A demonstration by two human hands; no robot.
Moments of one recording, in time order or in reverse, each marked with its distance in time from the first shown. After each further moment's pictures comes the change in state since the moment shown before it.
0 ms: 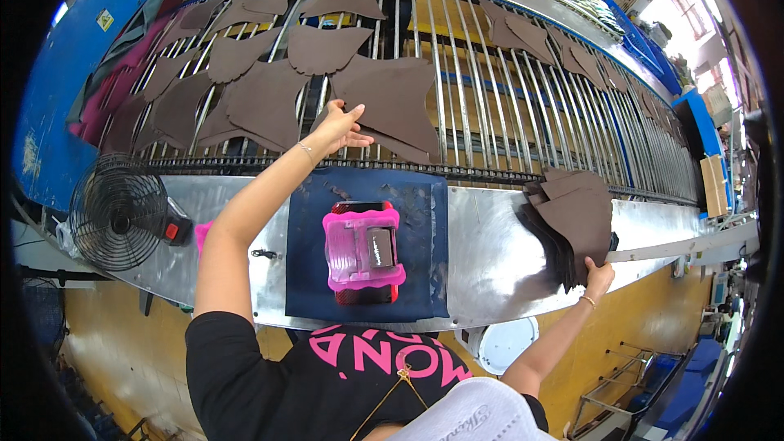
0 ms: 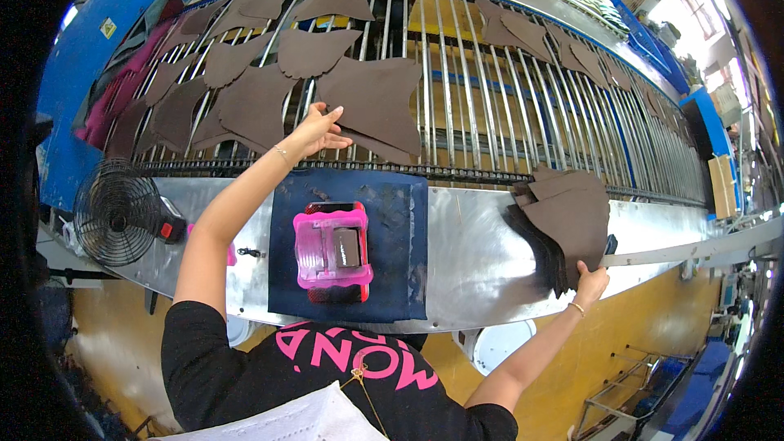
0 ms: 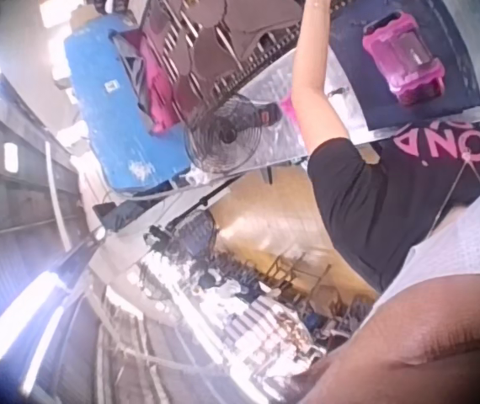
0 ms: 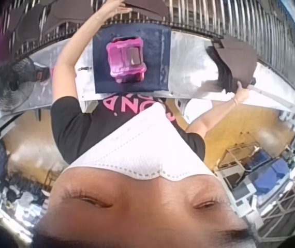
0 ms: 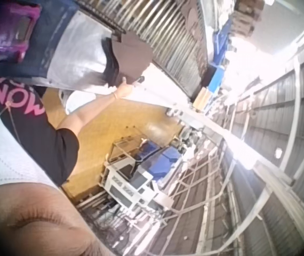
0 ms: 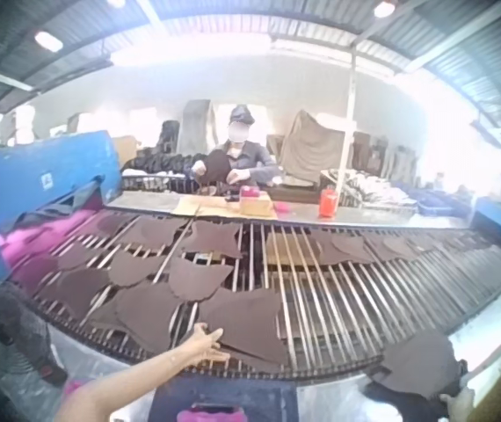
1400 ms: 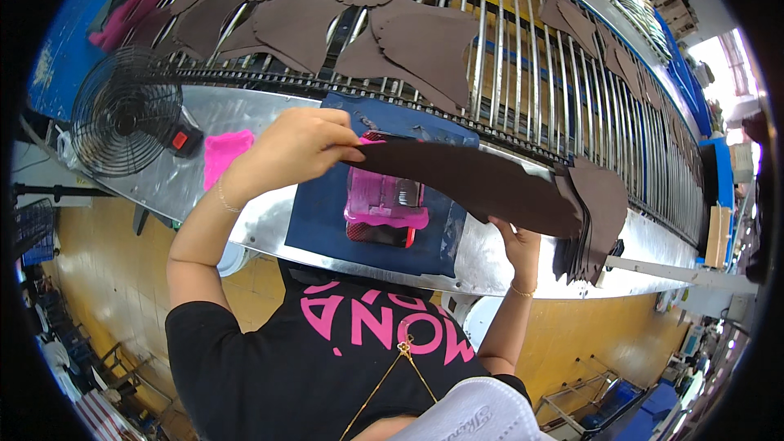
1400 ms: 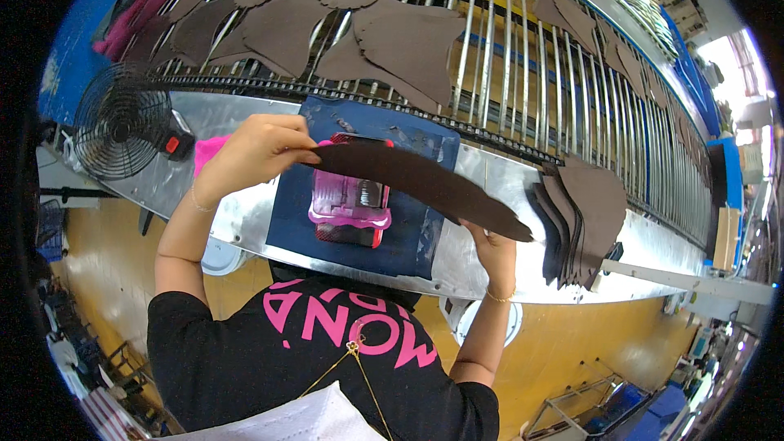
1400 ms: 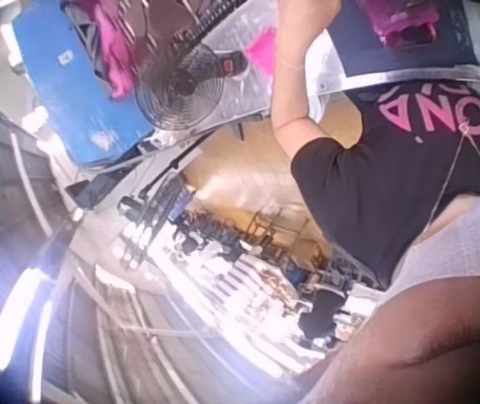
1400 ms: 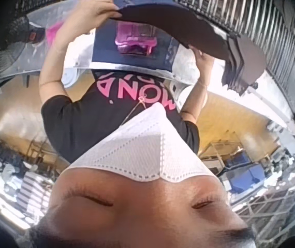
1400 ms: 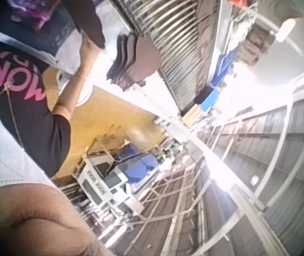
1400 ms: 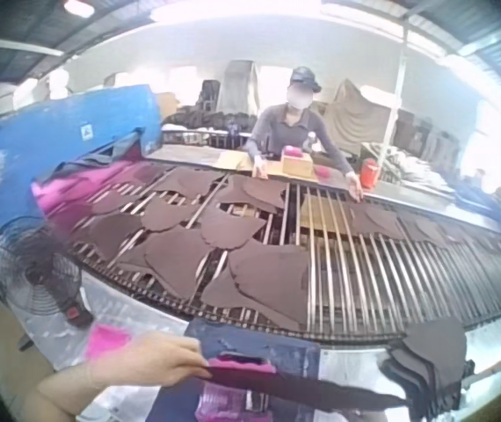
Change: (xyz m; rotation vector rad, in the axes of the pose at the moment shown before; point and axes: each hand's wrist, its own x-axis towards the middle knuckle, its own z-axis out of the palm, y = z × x) left_hand -0.246 0.014 -0.027 1.205 -0.142 0.804; right_hand -0.183 -0.164 -0.009 0.892 -0.538 -1.021
